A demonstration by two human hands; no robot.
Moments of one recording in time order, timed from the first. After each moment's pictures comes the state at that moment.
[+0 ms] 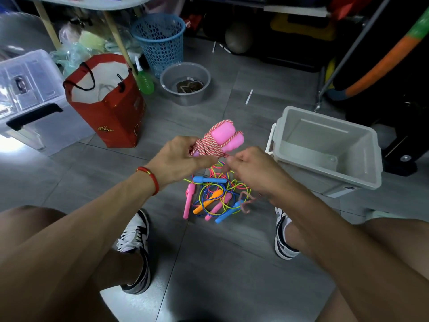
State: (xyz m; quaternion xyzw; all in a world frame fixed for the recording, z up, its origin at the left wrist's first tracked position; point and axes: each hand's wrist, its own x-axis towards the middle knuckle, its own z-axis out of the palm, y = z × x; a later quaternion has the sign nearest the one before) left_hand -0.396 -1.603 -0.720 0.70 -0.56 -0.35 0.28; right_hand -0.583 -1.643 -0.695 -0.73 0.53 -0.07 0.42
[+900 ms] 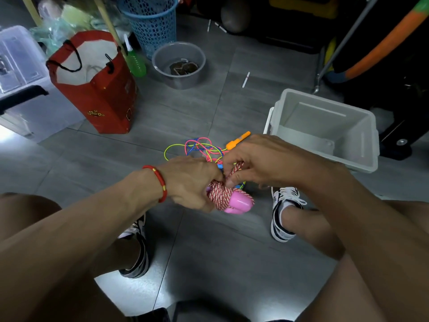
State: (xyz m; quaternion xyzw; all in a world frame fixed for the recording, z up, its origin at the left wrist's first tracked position) left_hand -0.436 -1.572 -0.703 0.54 -0.80 -0.25 -0.10; right_hand -0.611 -1.652 -0.685 -0.94 0.25 0.06 0.22
